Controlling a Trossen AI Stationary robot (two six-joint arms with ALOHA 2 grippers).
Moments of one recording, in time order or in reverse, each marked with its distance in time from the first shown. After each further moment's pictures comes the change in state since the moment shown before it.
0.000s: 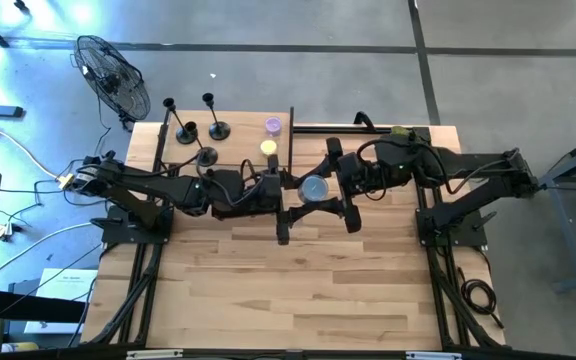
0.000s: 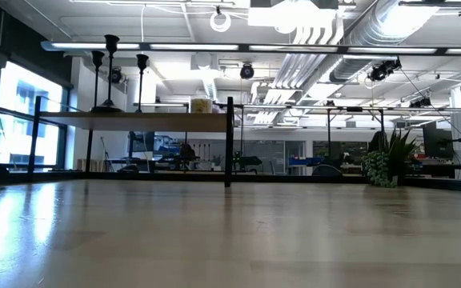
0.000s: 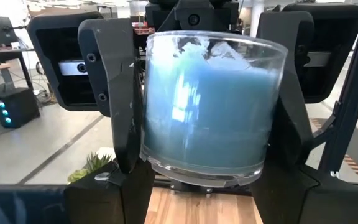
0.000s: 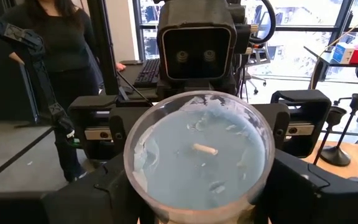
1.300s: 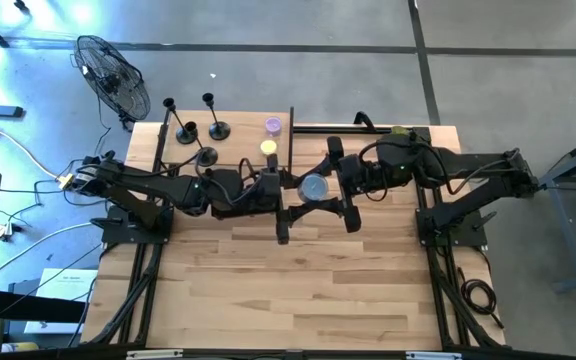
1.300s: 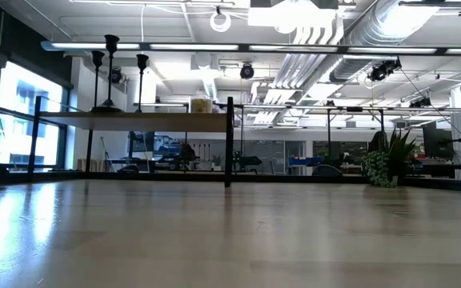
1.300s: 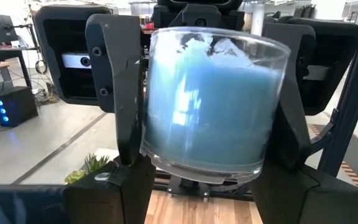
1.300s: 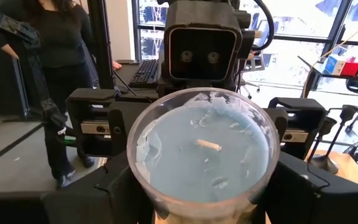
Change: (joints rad) left arm 0.001 -0.001 -0.001 0.008 0.001 -0.029; right arm 0.002 -0.001 -0.001 0.014 0.019 -0.061
